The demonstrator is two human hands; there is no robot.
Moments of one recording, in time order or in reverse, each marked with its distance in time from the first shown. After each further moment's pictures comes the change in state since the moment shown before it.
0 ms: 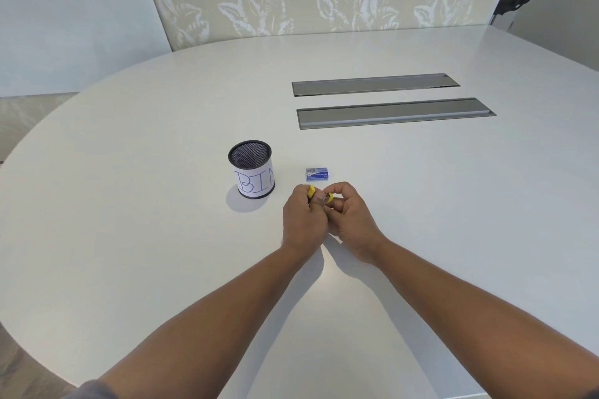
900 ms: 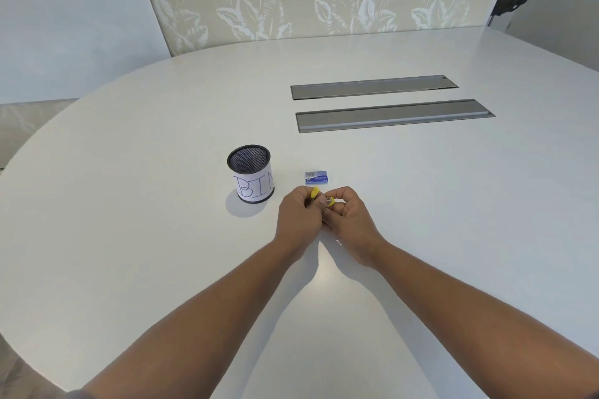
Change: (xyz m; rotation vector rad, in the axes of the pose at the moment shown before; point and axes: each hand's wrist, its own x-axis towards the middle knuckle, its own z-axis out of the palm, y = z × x) left_hand 0.012 0.003 -0.010 -0.112 -0.154 -0.083; right_hand 0.000 -0.001 0.001 0.057 0.052 0.005
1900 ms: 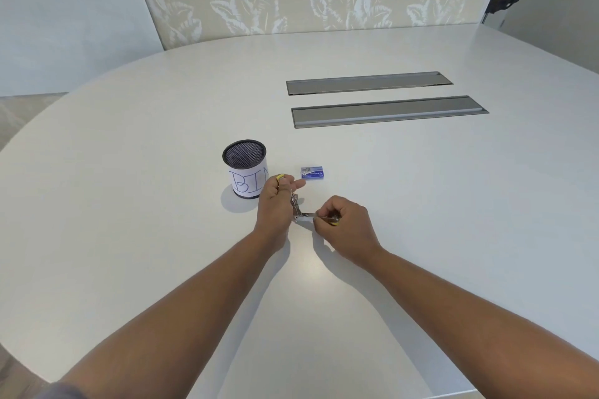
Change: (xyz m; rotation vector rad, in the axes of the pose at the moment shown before) left_hand 0.024 -0.015 -0.019 -0.371 0.076 -0.095; right_hand -0.016 0.007 -0.001 -0.662 0.193 -0.217
